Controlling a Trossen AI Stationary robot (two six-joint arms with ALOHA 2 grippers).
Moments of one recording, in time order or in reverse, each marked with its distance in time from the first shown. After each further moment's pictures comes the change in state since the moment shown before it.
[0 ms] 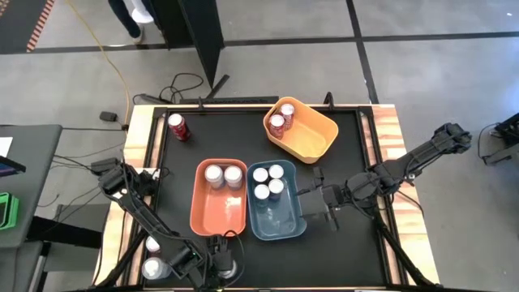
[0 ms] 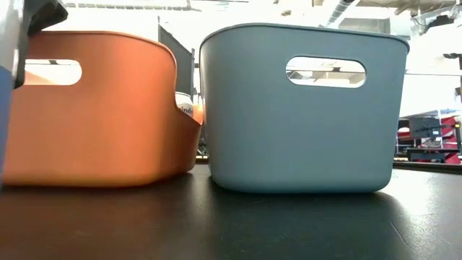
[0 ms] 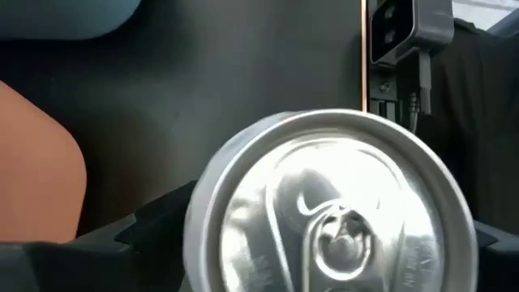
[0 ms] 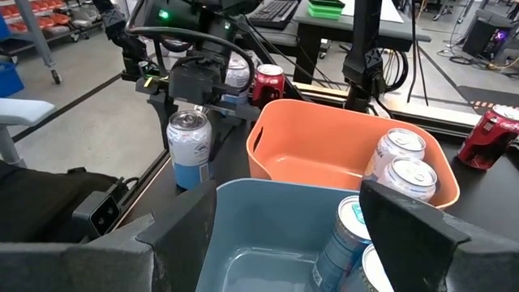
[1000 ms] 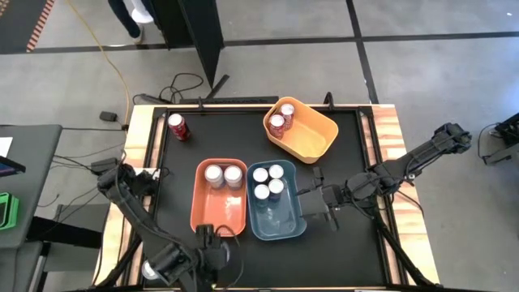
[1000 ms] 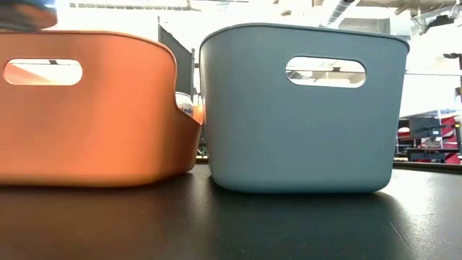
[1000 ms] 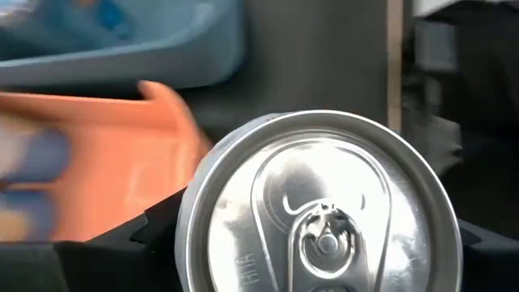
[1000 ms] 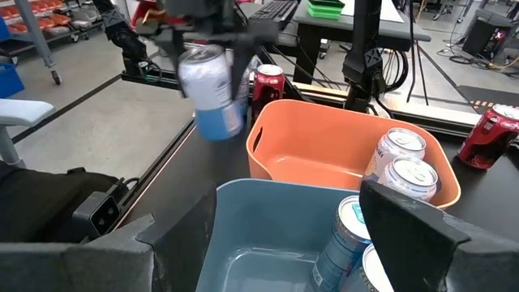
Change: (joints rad) left arm -0.005 -0.010 0.430 -0.645 -0.108 0.016; right arm 0.000 0.000 0.000 0.000 0.000 0.003
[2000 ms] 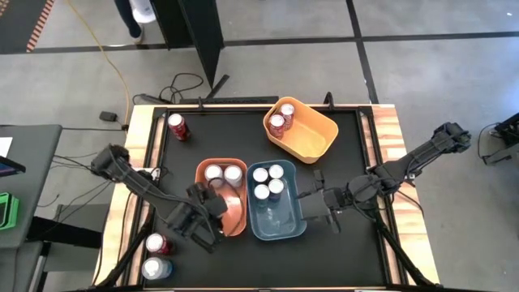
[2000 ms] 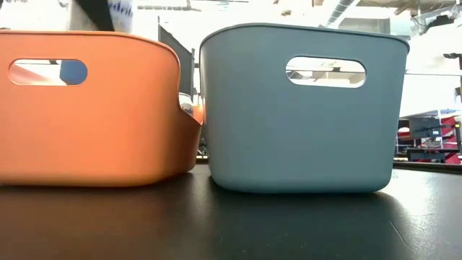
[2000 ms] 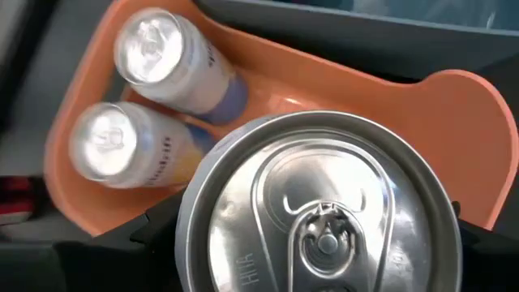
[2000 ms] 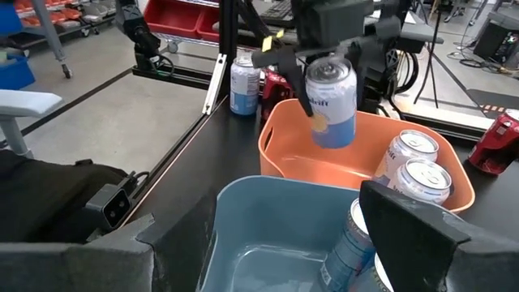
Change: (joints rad) left arm 0.223 -0.194 -0.260 -0.160 -0.067 -0.159; right arm 0.022 0.000 0.000 -0.007 0.000 -0.012
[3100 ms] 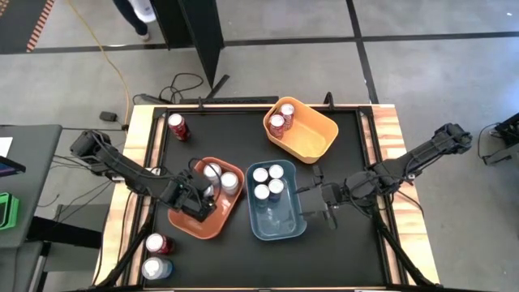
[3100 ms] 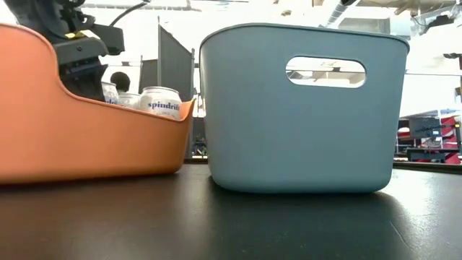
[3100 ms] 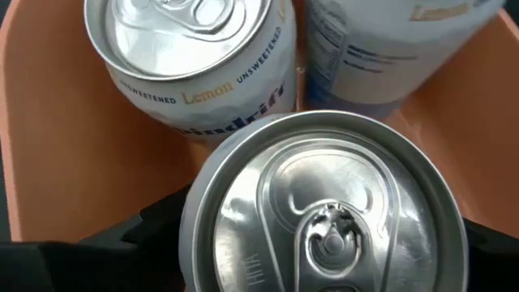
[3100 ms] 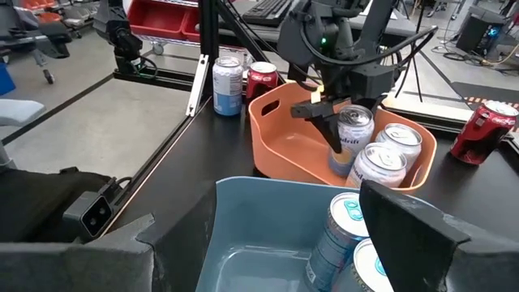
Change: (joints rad) left arm 0.150 -0.321 -0.674 0.456 -0.026 -0.149; right arm -0.039 0.000 0.000 0.000 0.000 0.012
